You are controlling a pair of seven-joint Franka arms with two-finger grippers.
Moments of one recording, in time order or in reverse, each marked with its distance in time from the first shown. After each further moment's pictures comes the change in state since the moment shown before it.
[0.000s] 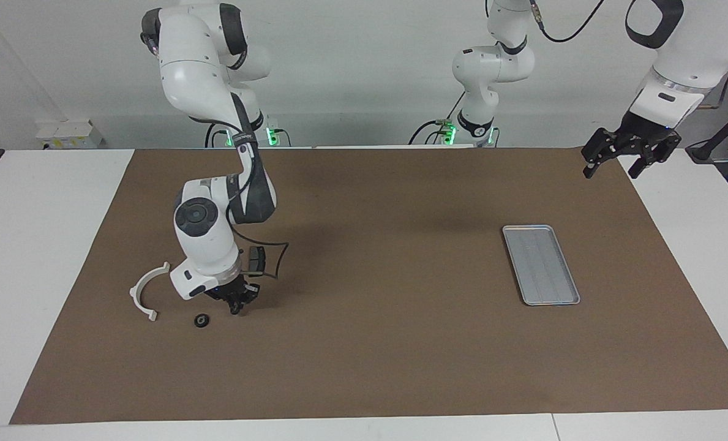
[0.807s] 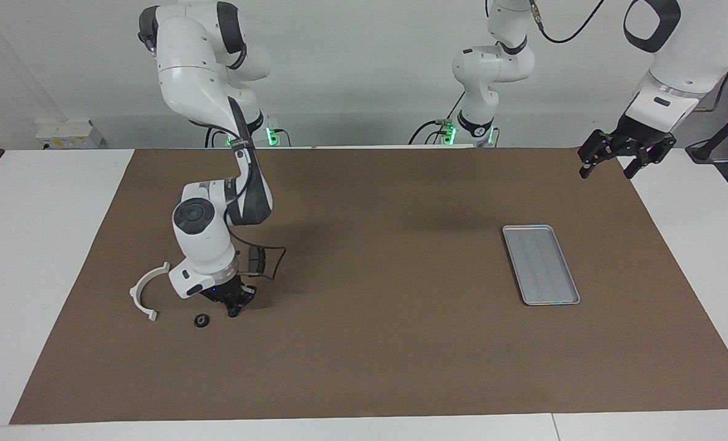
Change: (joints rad) left arm 0.000 0.000 -0.001 -0.013 0.000 -0.017 0.000; right arm -0.015 -0.013 0.001 -0.081 0.000 0.116 -0.002
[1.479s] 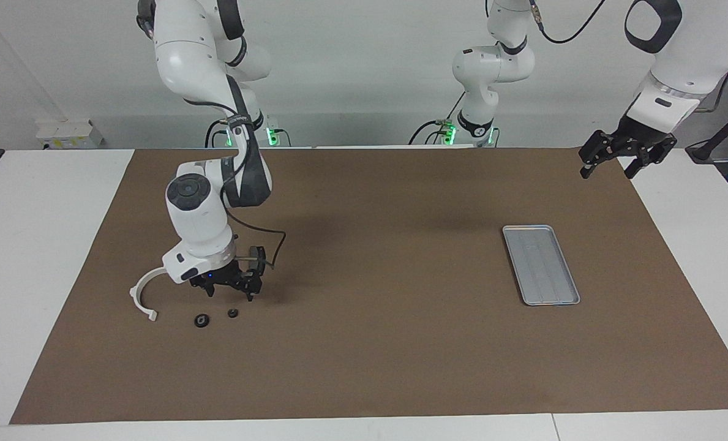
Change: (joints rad) left arm 0.001 -0.001 0.006 -0.003 0.000 0.000 0.000; right arm 0.008 -0.110 0.008 0.000 0.000 -0.071 0.000
